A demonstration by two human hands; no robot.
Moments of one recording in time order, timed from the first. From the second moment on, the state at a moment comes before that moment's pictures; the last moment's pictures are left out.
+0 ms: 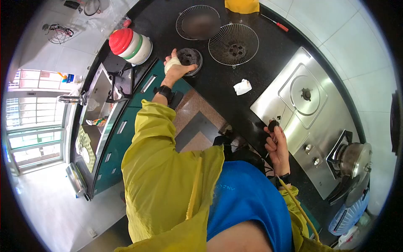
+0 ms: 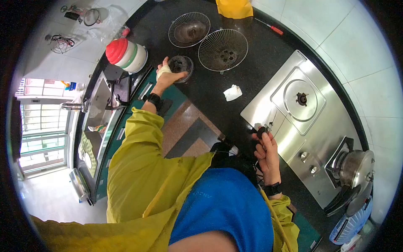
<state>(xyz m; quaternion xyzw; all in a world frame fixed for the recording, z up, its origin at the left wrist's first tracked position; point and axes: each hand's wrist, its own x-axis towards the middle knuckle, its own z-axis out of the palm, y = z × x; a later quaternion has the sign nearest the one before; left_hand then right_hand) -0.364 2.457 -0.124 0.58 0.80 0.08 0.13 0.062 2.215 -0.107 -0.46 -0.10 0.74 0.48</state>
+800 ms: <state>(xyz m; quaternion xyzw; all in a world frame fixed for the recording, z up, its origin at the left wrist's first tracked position) -0.176 2.352 -0.034 0.13 0.03 0.32 0.94 0.076 2.239 -0.057 -0.36 -0.20 0.75 0.52</state>
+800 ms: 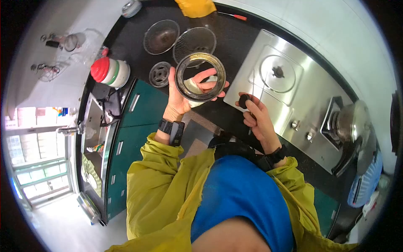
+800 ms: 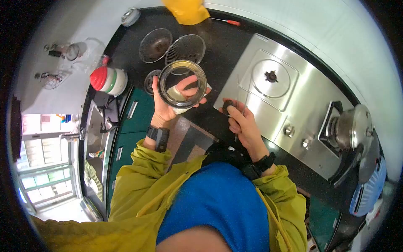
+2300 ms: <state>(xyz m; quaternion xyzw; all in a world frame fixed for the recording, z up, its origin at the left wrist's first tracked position) -0.042 2.315 -0.058 0.96 0.16 0.16 0.16 0.164 2.199 -0.112 -0.34 -0.03 0.68 0.65</state>
